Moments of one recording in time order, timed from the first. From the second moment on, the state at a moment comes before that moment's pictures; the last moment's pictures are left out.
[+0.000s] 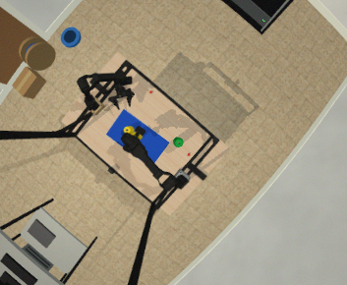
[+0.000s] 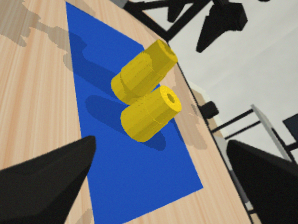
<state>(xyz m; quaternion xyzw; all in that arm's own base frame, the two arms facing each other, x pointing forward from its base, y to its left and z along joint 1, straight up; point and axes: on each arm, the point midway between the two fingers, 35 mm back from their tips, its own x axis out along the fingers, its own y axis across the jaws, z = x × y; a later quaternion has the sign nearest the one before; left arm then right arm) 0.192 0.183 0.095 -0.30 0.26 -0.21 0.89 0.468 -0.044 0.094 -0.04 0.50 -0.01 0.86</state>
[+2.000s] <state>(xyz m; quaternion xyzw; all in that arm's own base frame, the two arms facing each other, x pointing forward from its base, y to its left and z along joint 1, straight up) 0.192 0.184 0.095 -0.30 0.26 -0.21 0.89 0.474 -0.046 0.046 -0.04 0.50 -0.01 0.86</state>
